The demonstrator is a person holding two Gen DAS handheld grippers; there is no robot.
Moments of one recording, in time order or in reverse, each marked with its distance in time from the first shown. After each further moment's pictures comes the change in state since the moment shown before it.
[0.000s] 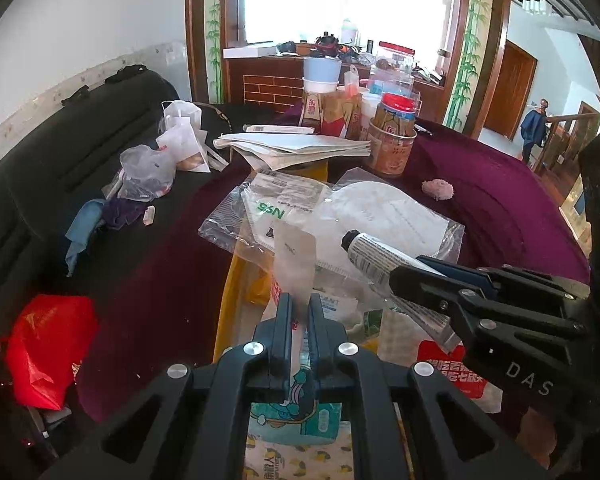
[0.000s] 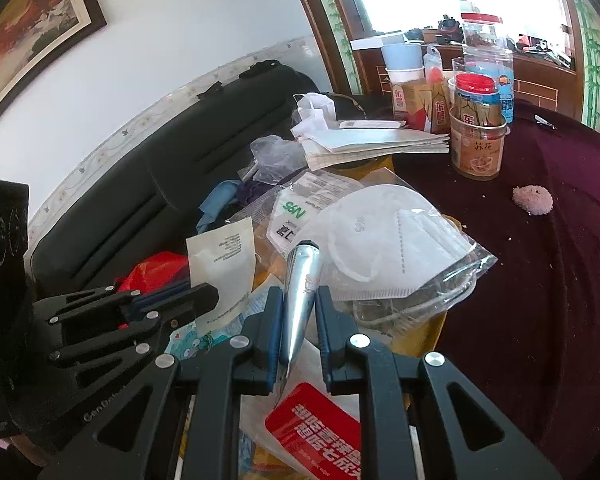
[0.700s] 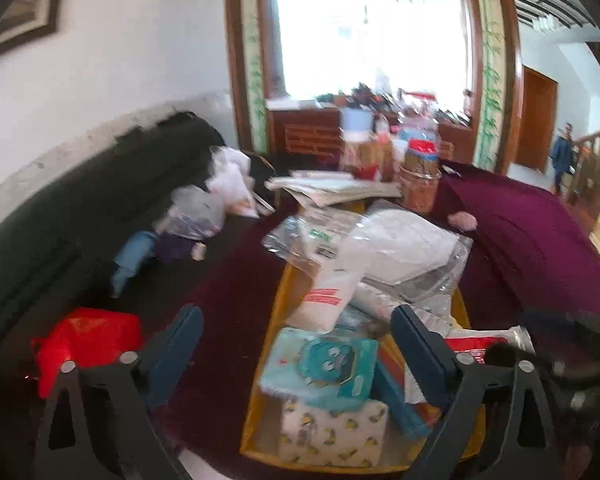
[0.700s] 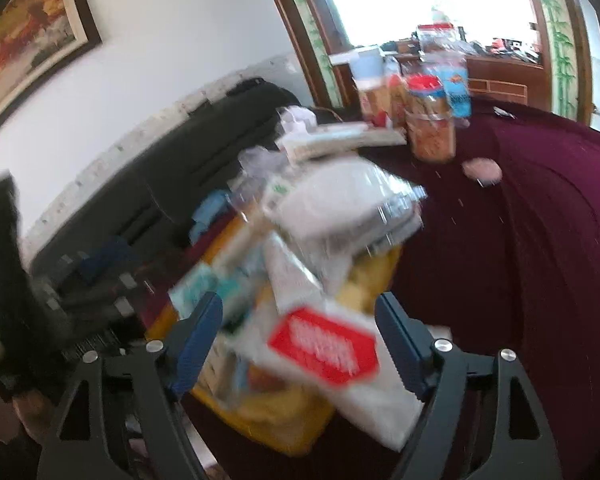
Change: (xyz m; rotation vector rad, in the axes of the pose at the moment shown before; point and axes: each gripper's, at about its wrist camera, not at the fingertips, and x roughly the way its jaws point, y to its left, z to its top) left arm -0.051 -0.001 -0.039 -0.017 -0.212 0.169; right arm -0.066 -0.006 -0.065 0.044 -0.054 -0.060
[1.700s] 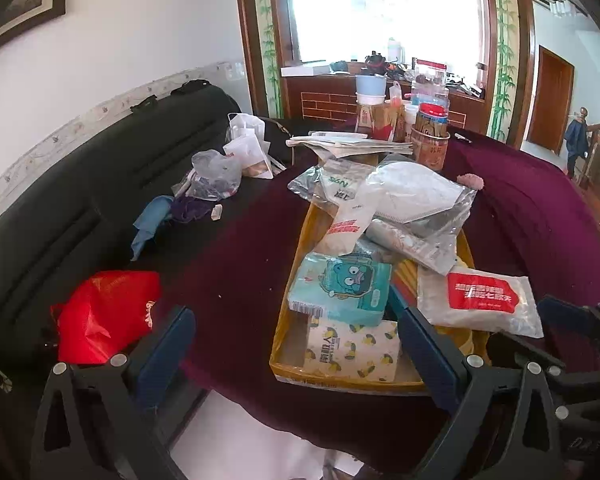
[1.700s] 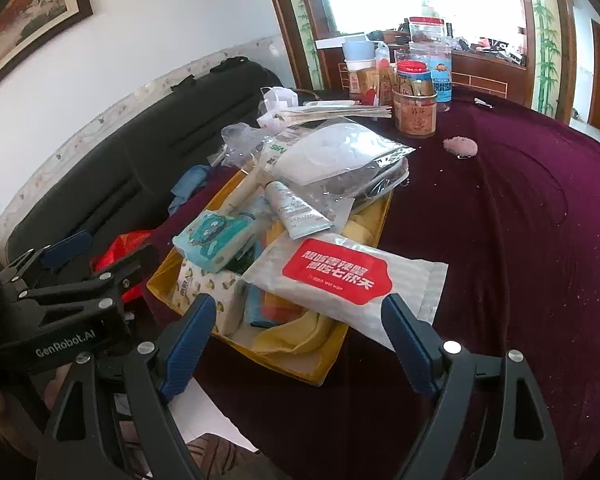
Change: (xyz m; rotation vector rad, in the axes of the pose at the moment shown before) left arm -0.027 0.009 -0.030 -0.007 0.129 0.055; right arm -0.016 0.032 -0.030 -0.022 0.052 -0.111
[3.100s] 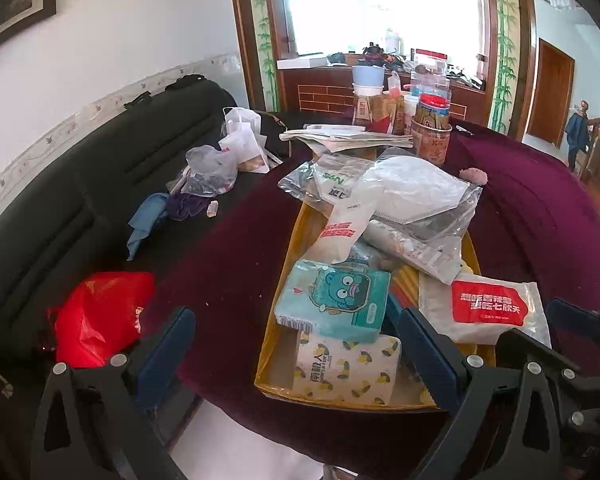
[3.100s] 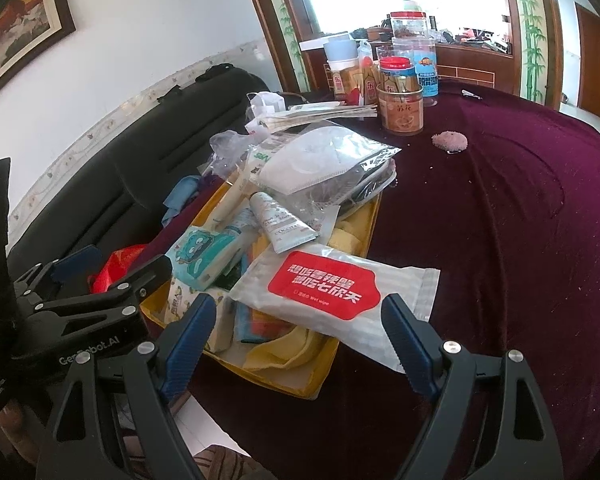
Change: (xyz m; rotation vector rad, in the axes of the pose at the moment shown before) left arm 0.023 -0.008 0.011 0.012 0.028 -0.002; right arm 0.004 -0.010 0.005 0.060 -0.009 -0.006
